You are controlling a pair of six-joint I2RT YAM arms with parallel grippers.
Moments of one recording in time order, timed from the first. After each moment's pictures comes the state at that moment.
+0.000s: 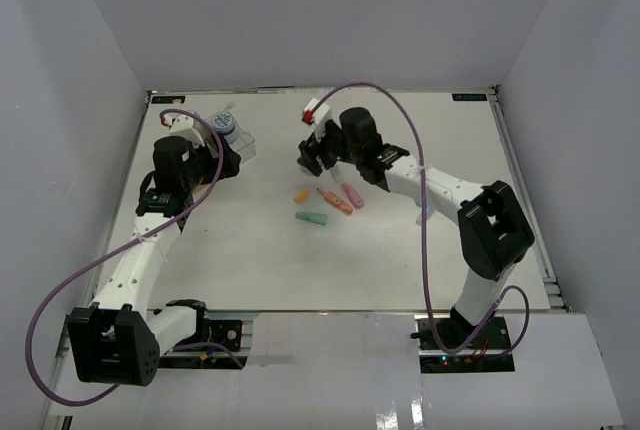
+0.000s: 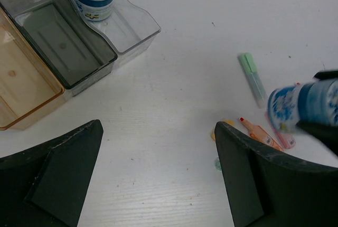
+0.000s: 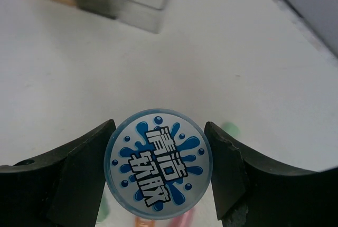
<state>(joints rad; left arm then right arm) -0.07 1.09 0.84 -0.16 0.12 -0.30 0.64 1.76 1.33 0.08 -0.28 -0.22</state>
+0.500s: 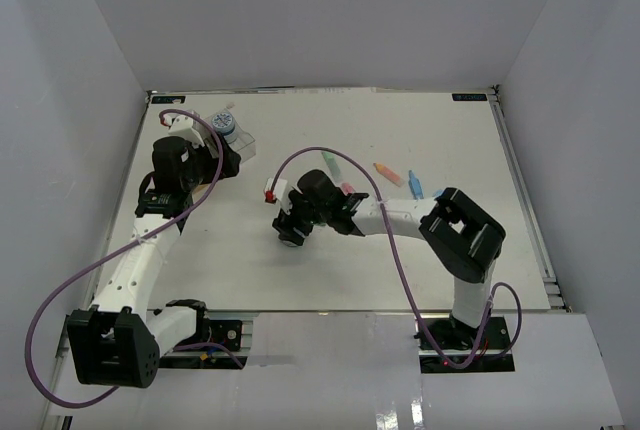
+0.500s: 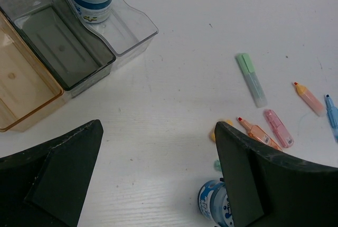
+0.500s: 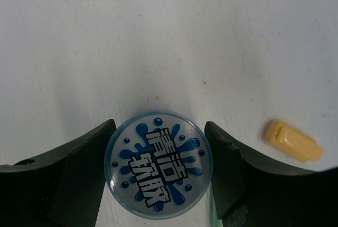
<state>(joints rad) -0.07 1.08 0.84 -0.16 0.12 -0.29 0.97 1.86 1.13 0.09 -0.31 -0.27</state>
